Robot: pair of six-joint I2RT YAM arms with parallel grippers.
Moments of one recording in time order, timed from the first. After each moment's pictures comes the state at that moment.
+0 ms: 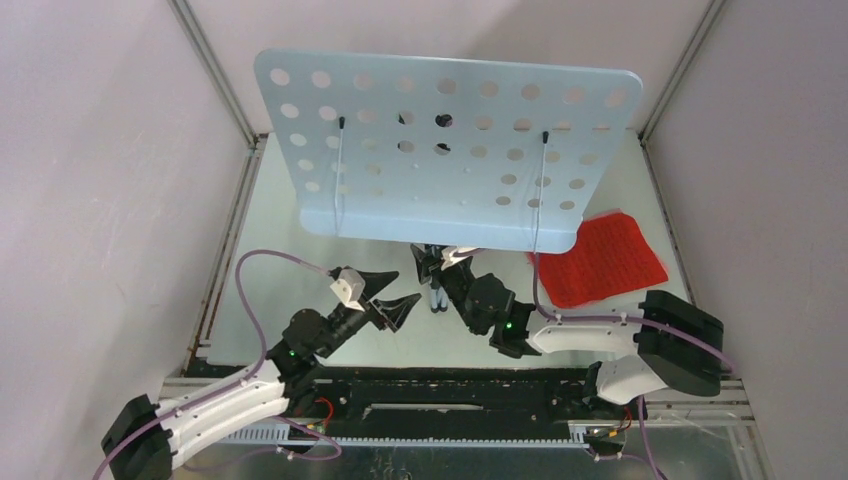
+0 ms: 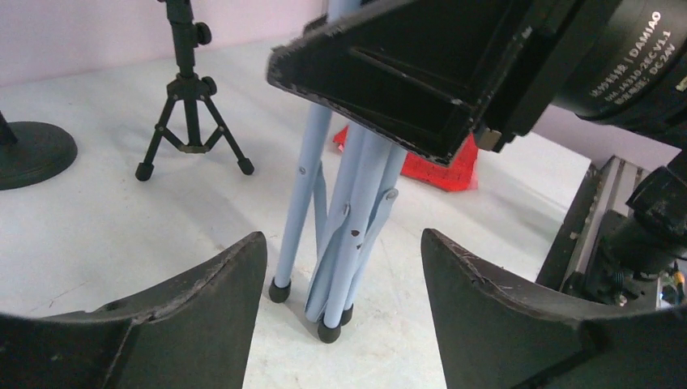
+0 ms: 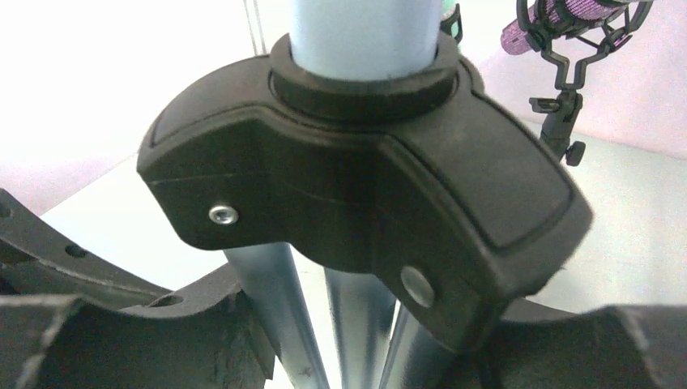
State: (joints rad) left arm -0.87 0.59 0.07 0.67 0.00 -0.17; right arm 1.20 1.43 0.68 0.90 0.68 -0.04
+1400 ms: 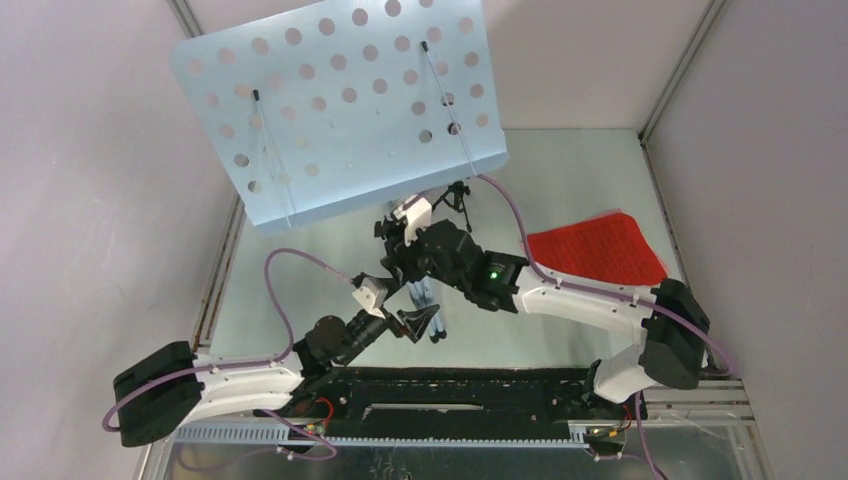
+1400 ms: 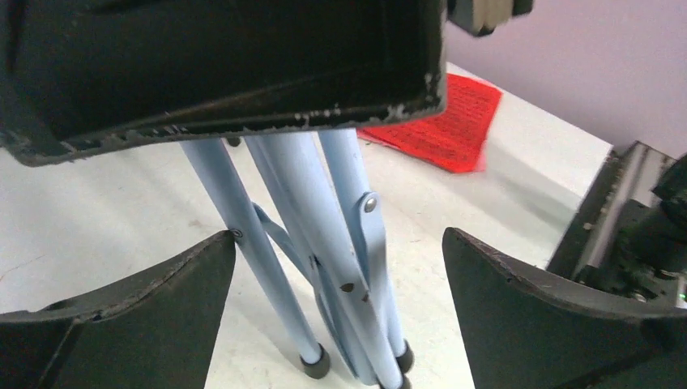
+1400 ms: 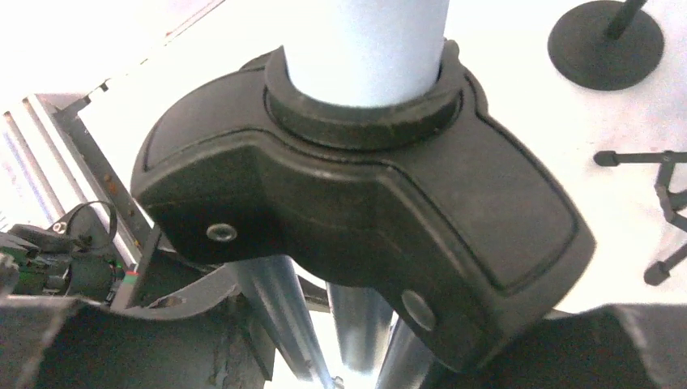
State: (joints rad) left arm -1.08 0.89 0.05 0.97 -0.22 -0.17; right arm 1.12 1.48 1.15 0.01 0.22 0.21
